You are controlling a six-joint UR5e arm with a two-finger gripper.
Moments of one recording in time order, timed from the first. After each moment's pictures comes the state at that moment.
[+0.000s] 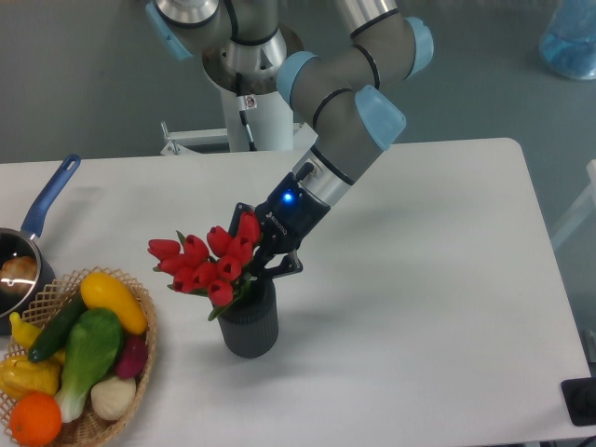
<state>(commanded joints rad) 2.57 -1.80 -1.90 -0.85 0.59 1.43</state>
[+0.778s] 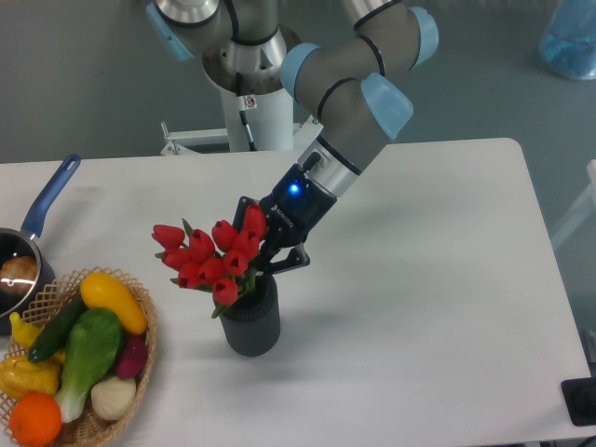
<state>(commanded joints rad) 2.58 -1.76 -1.89 -0.85 0.55 1.37</state>
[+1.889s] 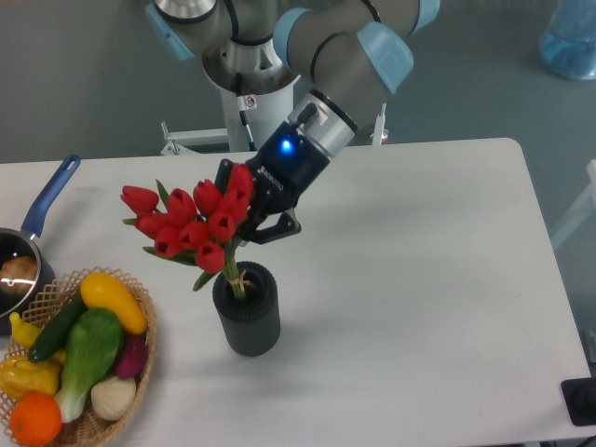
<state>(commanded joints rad) 2.58 -1.64 -1.84 -0.85 0.47 1.12</state>
